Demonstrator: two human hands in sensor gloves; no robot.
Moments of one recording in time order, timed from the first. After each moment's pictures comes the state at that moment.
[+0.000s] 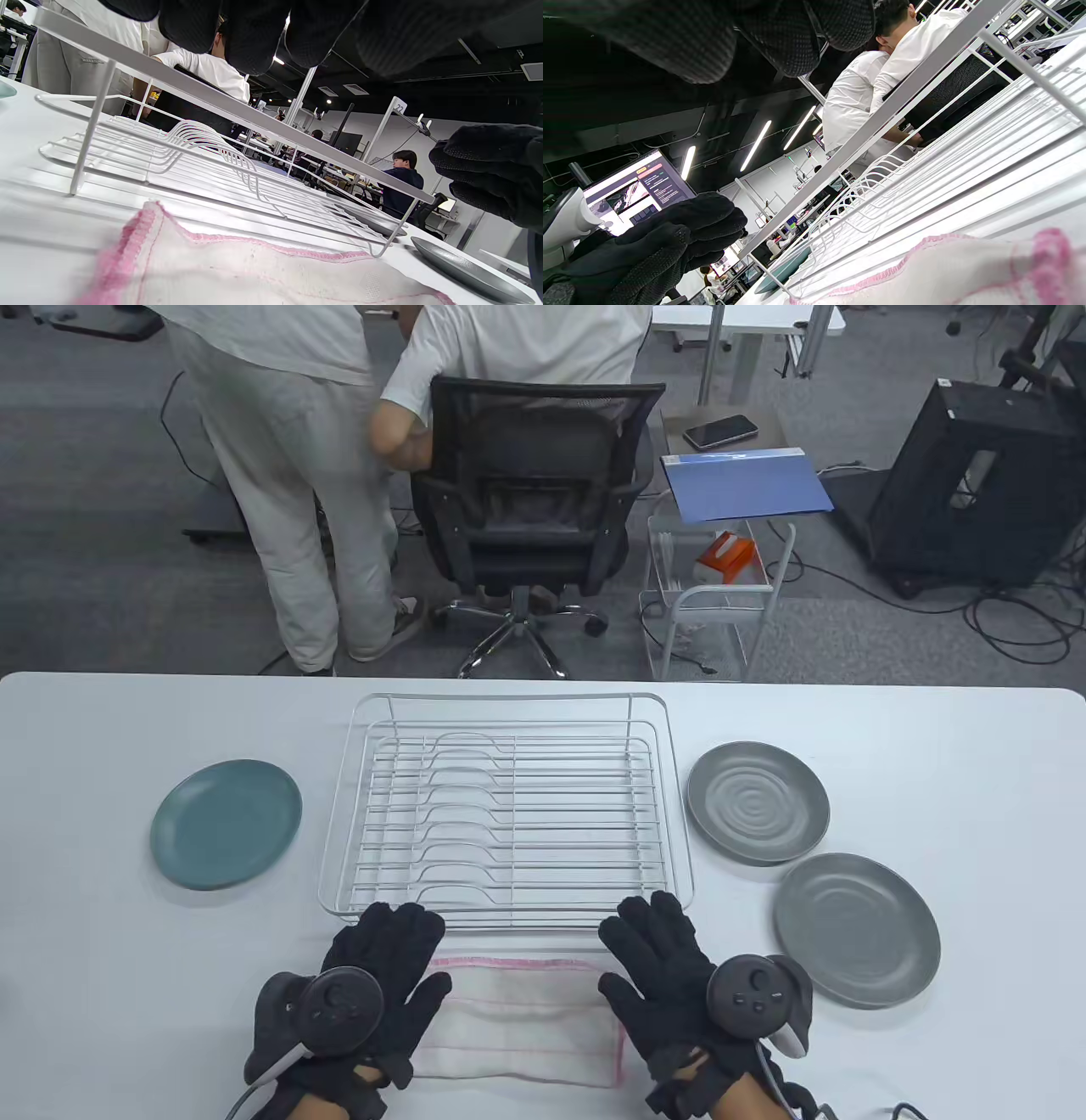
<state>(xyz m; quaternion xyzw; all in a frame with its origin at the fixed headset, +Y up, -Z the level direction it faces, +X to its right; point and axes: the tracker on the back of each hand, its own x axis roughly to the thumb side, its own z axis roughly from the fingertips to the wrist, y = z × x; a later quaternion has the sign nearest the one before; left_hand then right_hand) -0.222 -0.702 -0.260 0.04 -0.19 0.19 0.96 0.129 -0.723 -0.269 0.25 -0.07 0.86 0.44</state>
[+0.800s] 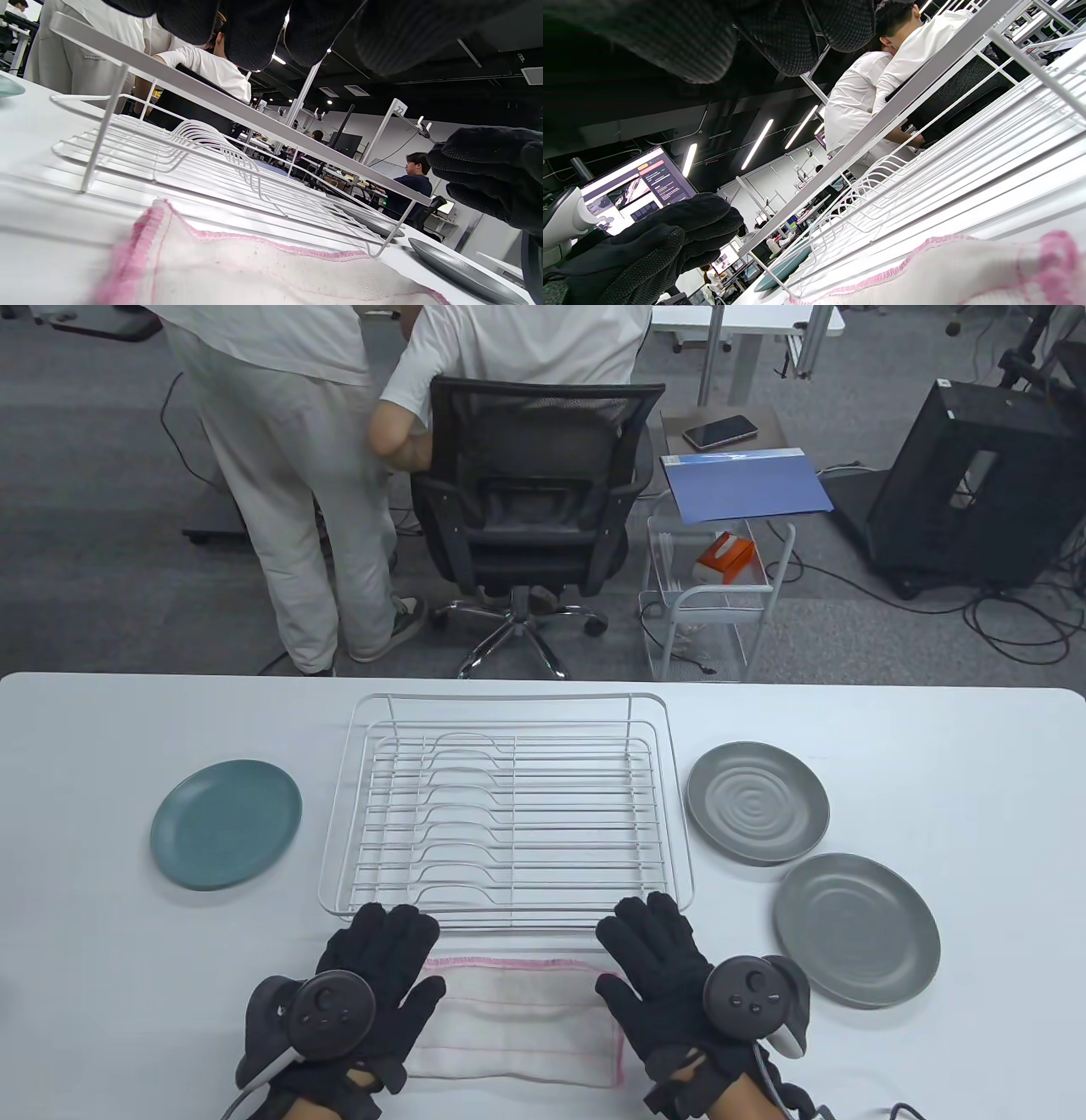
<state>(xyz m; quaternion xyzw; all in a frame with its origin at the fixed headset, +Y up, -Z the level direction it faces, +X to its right) -0.232 -0.703 -0.256 0.03 -0.19 0.20 0.96 0.127 -0.722 -0.269 0.26 -0.07 0.86 0.43</state>
